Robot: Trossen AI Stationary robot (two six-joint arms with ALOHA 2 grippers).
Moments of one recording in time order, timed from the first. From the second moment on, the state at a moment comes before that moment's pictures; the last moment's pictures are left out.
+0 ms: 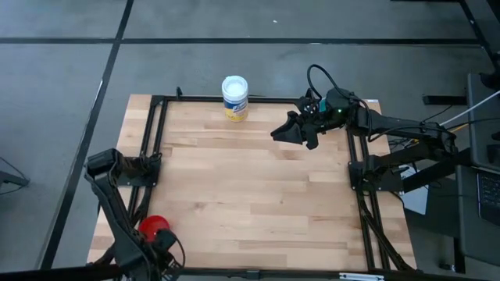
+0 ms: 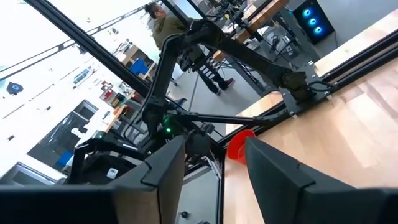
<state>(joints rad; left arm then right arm) -1.11 1.82 1.44 -1.09 -0.03 -2.12 -0.17 1.21 1.15 -0.03 -0.49 0.76</state>
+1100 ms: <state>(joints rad) -1.05 1.83 1.23 -0.99 0.05 -2.12 -0.09 1.21 1.15 -0.03 -0.49 0.78</state>
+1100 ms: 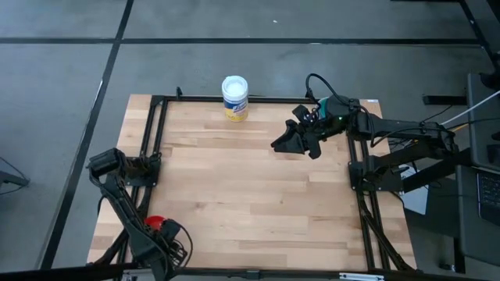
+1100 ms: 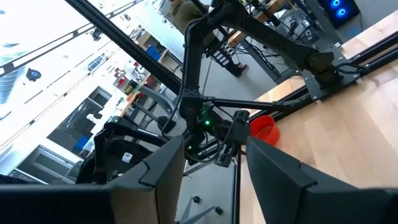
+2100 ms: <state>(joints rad) -0.85 1.19 1.26 -0.78 -0.99 -1.37 -0.13 1.21 1.15 0.02 -0.54 0.66</state>
